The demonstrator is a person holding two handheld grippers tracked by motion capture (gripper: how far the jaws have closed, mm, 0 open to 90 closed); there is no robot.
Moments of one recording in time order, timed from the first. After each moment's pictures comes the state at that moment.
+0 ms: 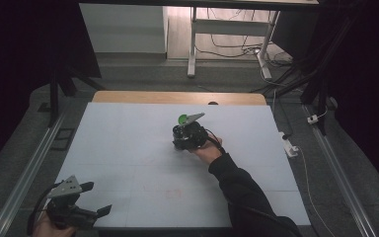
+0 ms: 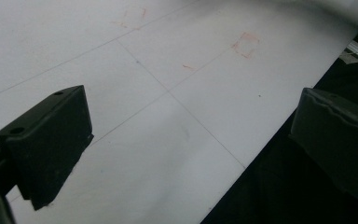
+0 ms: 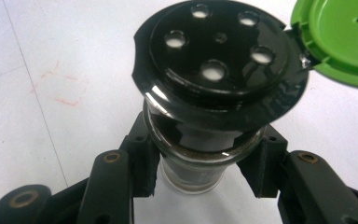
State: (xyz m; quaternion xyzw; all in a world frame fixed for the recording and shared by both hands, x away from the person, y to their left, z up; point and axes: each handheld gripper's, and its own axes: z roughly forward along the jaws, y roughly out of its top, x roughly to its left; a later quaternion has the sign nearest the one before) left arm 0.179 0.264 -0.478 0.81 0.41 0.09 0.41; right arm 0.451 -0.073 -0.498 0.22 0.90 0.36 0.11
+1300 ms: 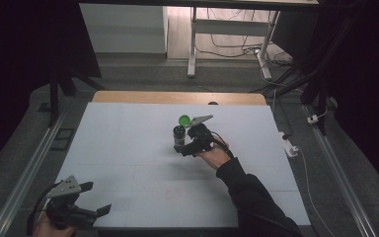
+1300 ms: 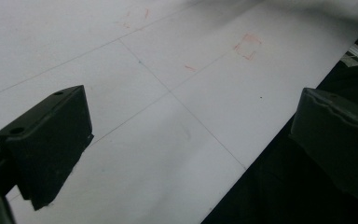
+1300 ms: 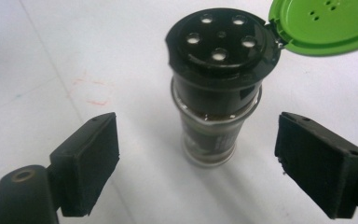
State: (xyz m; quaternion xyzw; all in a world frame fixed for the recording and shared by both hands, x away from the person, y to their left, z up) left arm 0.179 0.265 -0.478 0.80 0.42 0.09 0.41; right arm 0.430 -0.090 -0.483 0.26 0.88 0.38 0.09
